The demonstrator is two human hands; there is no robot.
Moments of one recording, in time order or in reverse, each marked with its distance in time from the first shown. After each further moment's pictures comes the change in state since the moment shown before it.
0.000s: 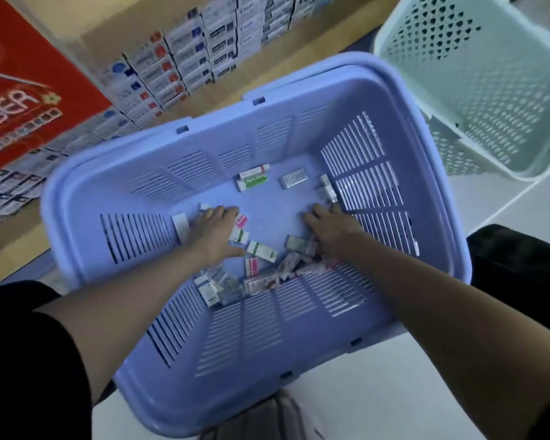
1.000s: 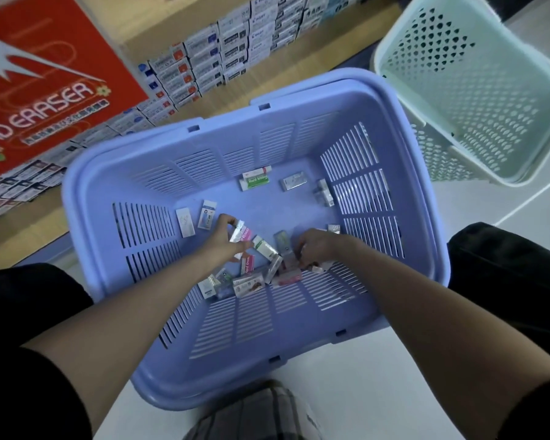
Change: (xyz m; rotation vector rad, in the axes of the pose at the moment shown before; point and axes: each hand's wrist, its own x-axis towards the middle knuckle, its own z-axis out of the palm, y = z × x) left_hand -0.036 0.026 0.003 -1.172 -0.062 -0.304; right_hand -0.005 -0.026 -0.004 0.732 -0.360 0.010
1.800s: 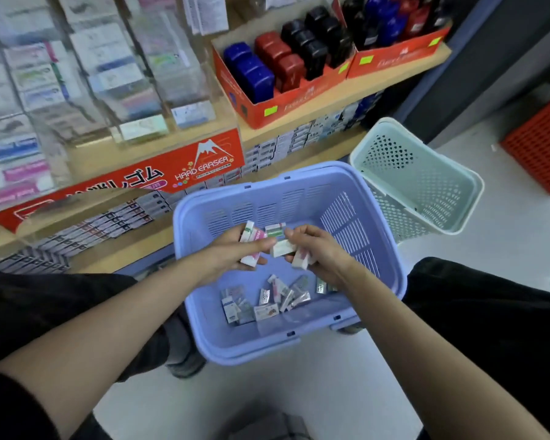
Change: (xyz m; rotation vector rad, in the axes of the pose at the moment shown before) left_hand -0.160 0.083 -0.045 -0.167 -0.095 0.277; right_hand -0.160 -0.101 0.012 1.203 0.309 -0.511
